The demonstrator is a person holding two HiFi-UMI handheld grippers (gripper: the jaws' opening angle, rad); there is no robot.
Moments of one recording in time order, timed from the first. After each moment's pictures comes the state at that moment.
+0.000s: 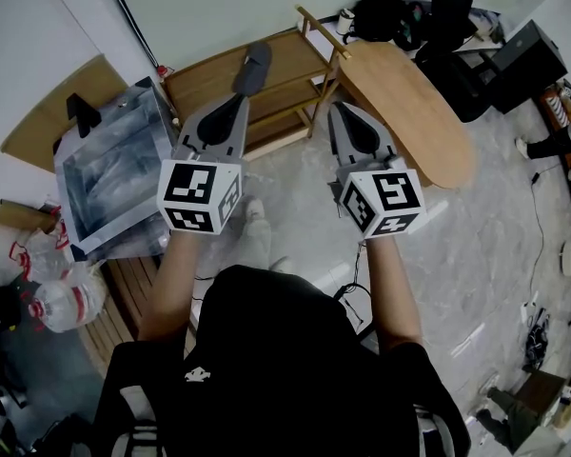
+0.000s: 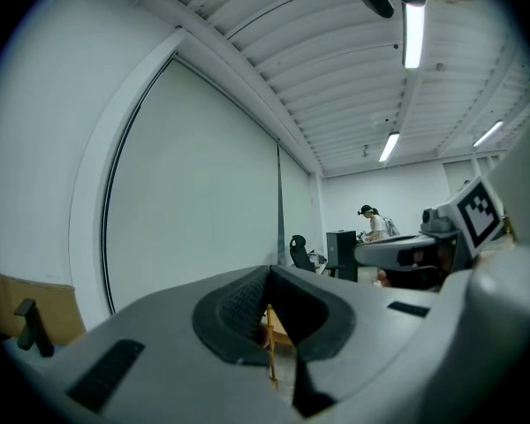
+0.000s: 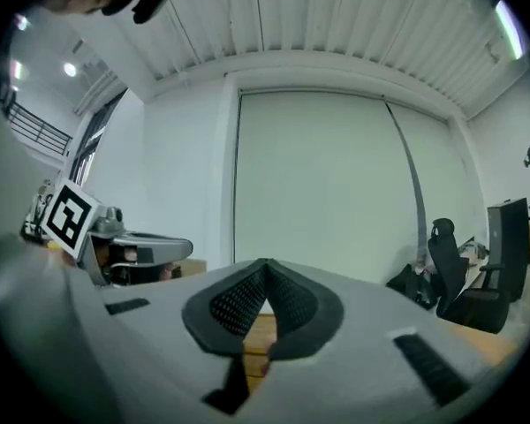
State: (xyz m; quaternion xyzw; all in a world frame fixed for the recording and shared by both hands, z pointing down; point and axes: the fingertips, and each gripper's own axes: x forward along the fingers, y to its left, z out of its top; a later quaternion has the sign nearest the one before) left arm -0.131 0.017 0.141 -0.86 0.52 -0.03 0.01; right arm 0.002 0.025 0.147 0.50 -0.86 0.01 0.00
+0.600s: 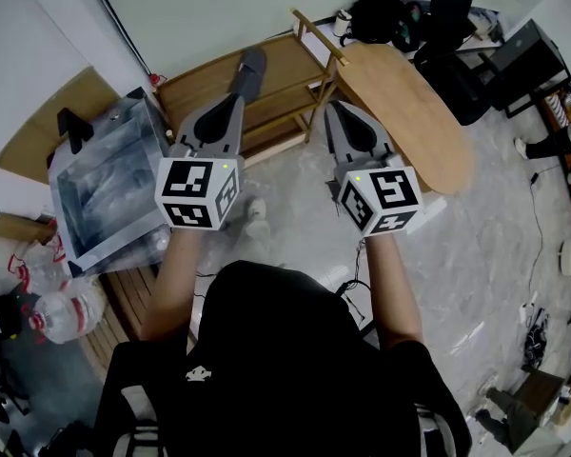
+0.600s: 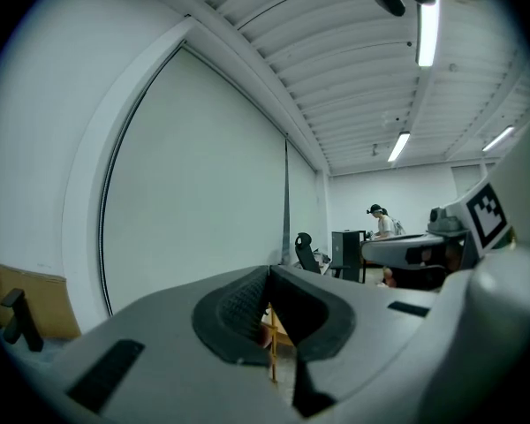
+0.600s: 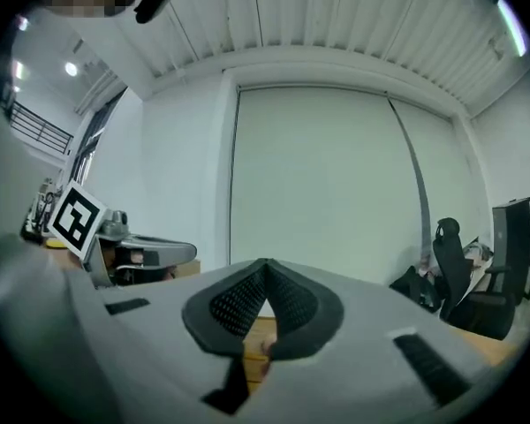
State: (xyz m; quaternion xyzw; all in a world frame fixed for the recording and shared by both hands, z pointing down) left arm -0.131 -0.042 0.157 -0.85 0.53 -0.03 -0.02; right arm 0.005 -0.028 0.154 0.50 -0.87 0.01 0.01
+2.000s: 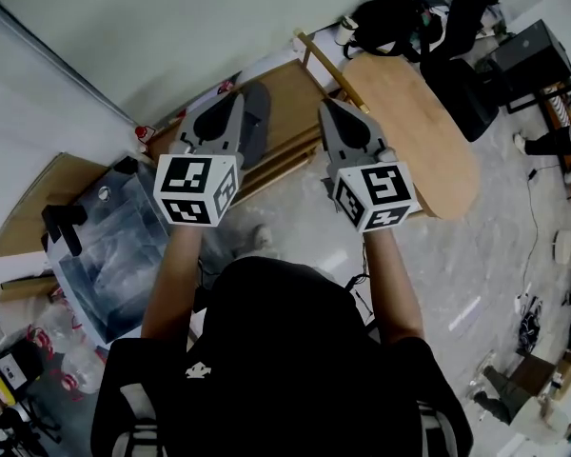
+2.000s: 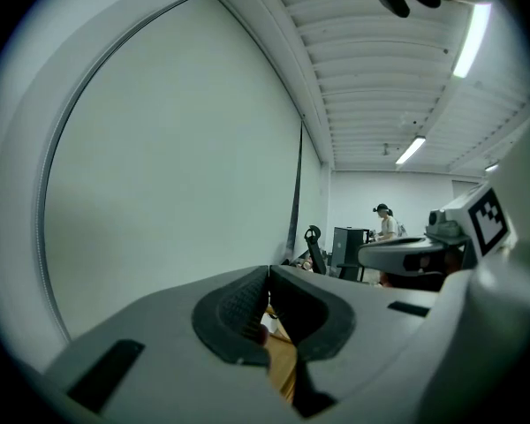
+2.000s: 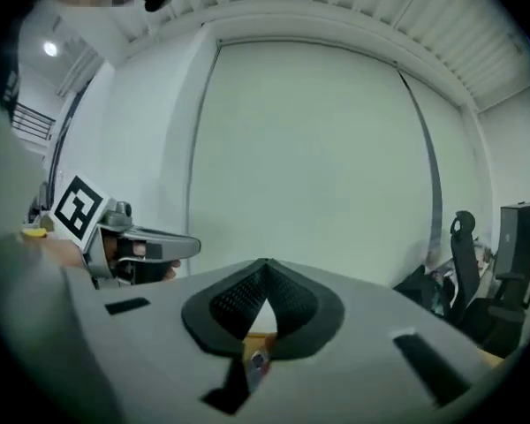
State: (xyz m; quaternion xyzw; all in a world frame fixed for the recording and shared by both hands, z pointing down) left arm -0.184 -0.348 0.192 -0.87 0.49 -0.05 -0.08; right arm -0.059 -0.324 0.186 0.52 -0.85 0.04 0.07
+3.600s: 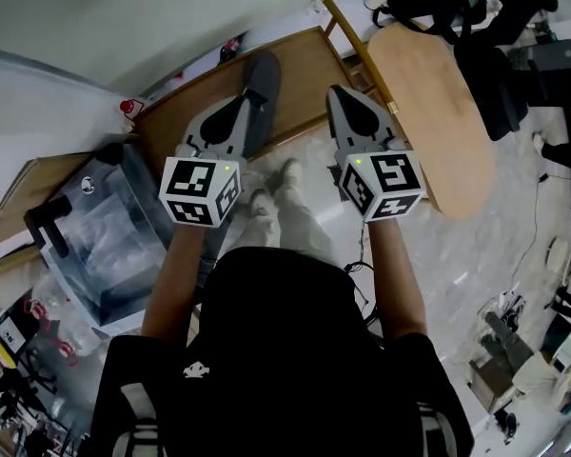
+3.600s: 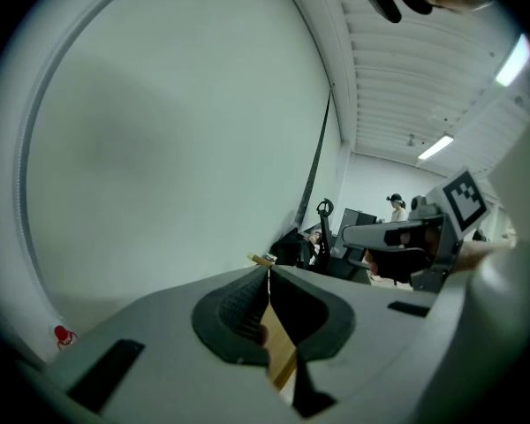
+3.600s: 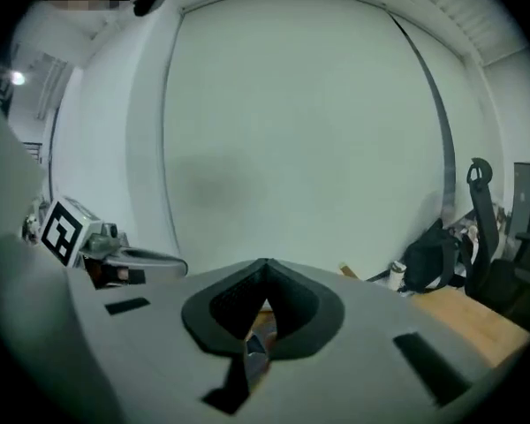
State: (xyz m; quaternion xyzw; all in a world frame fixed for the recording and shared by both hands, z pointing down) left arm -0.179 -0.425 0.335 -0.85 0.49 -0.10 -0.18; right arm -0.051 -0.439 0.305 0.49 -0.85 0.14 0.12
